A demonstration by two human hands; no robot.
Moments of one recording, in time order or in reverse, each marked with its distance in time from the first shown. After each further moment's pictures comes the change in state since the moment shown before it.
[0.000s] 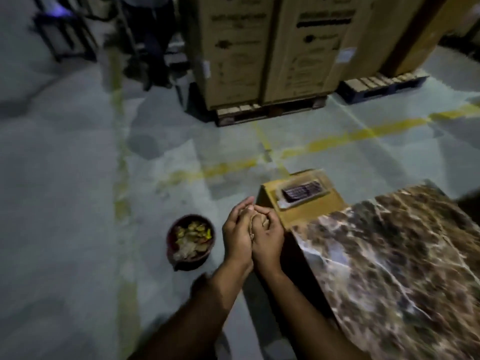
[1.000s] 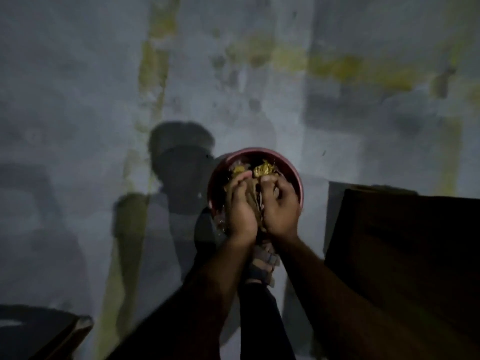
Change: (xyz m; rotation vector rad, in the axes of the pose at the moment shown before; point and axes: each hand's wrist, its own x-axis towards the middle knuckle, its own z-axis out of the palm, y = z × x) left_hand 0.432 -0.278 -0.335 -0.033 0.614 -0.214; right_hand 0.149 0.474 0.337 -0.396 -0.534 0.162
